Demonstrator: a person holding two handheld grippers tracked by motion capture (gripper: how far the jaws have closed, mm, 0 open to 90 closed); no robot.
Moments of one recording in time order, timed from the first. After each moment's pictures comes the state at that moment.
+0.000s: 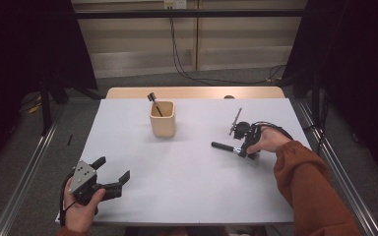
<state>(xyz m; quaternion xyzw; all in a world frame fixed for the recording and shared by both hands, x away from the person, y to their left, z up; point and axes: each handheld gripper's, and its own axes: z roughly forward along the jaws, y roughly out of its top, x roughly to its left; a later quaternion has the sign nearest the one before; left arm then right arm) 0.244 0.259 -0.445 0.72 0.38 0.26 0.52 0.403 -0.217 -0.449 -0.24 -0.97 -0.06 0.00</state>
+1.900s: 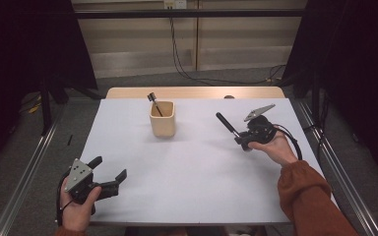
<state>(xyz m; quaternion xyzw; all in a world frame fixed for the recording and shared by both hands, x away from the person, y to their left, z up) 0.245 0.267 -0.443 0.71 0.39 0.26 0.52 0.373 -0.246 -0.425 -0.36 -0.87 -0.31 -0.11</state>
